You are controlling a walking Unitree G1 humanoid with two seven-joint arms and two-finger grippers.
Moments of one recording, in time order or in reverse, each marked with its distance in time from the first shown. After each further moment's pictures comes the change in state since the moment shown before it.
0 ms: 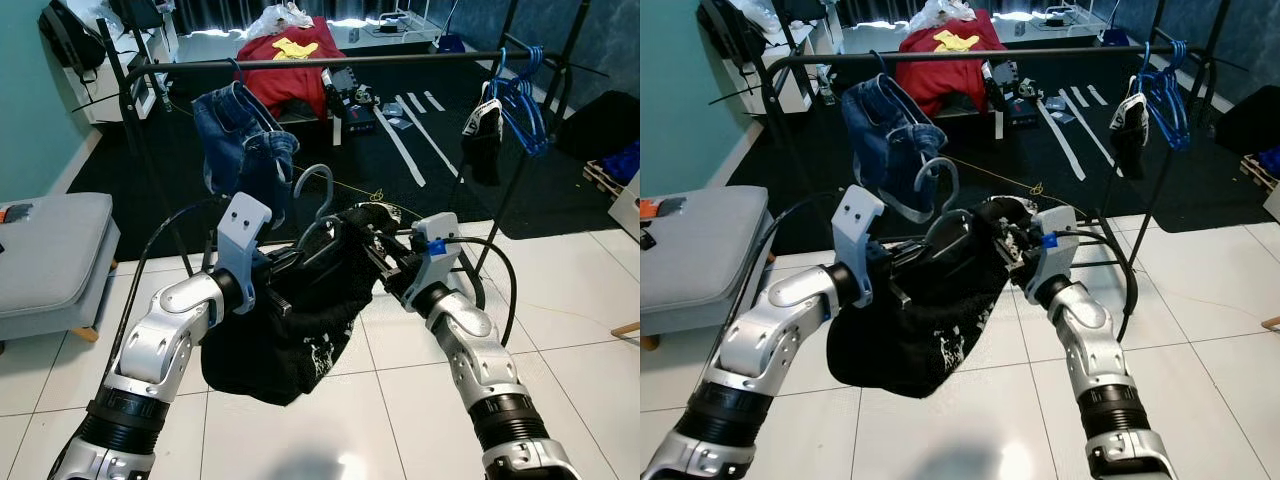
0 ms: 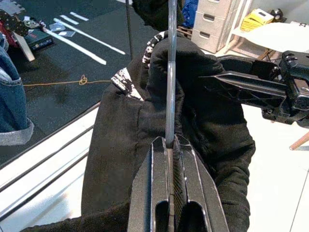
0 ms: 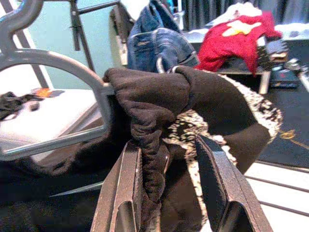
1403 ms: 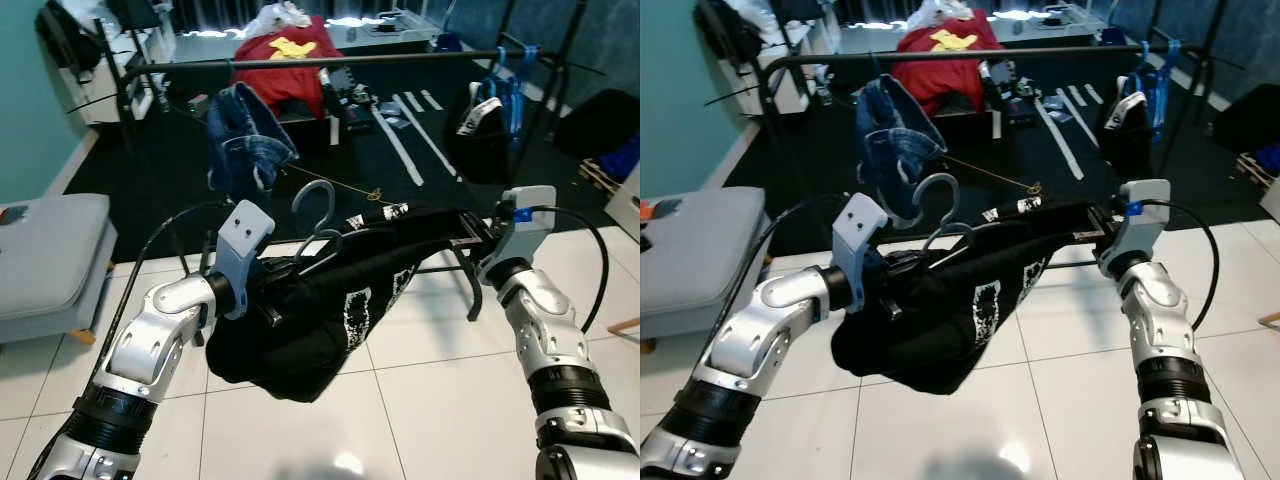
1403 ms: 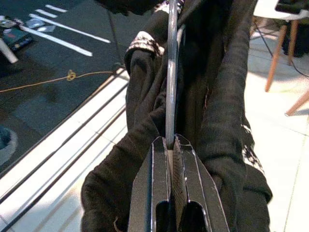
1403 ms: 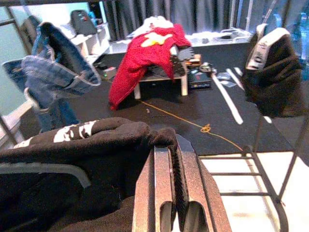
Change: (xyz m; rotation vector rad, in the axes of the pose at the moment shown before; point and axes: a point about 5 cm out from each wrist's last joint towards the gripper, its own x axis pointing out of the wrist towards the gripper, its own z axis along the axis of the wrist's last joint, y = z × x) left arm -0.004 0.000 -0.005 0.114 0.072 -0.090; right arm -0.031 -0.099 0.035 -0.042 -0.028 -0.336
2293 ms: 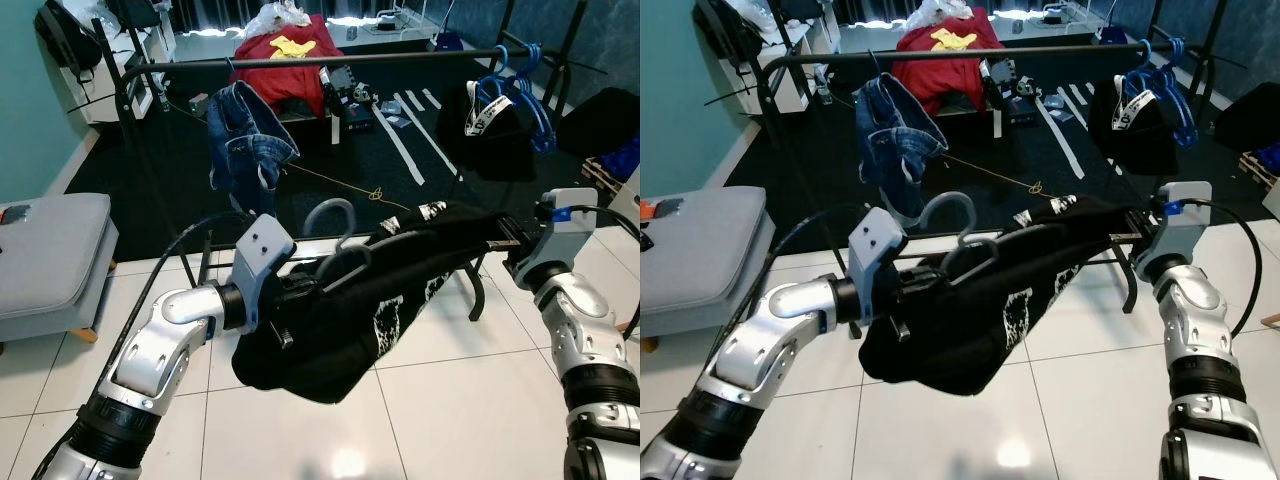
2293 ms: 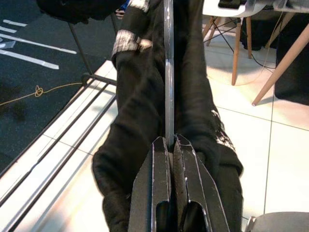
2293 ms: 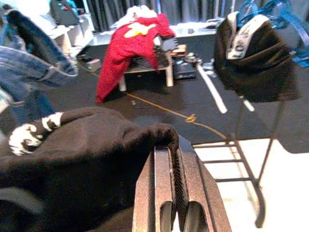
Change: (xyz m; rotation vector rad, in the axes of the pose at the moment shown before) left arm -0.001 -0.022 0.003 0.039 -0.045 -0.186; right arm -0.005 -0.015 -0.003 0.008 0.024 -0.023
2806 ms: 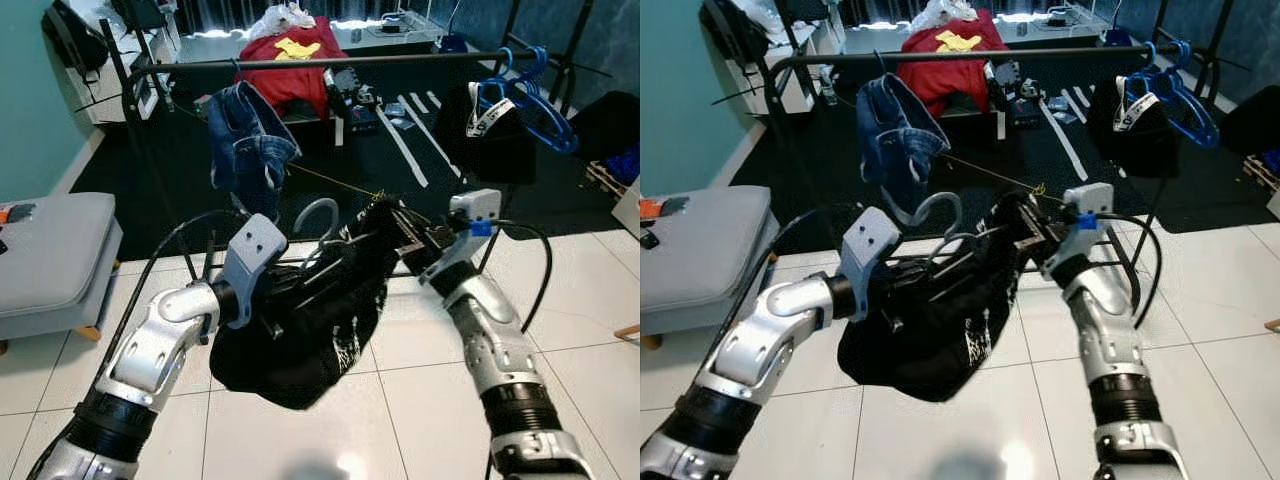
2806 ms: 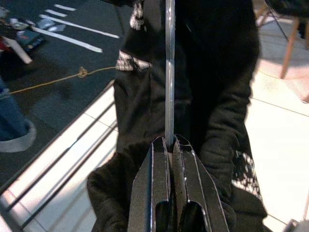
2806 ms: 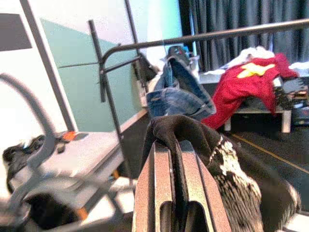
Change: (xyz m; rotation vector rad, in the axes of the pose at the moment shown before) left arm -0.005 0.025 -0.006 0.028 0.062 0.197; right arm -0.002 0.120 0.002 0.141 -0.166 0.449
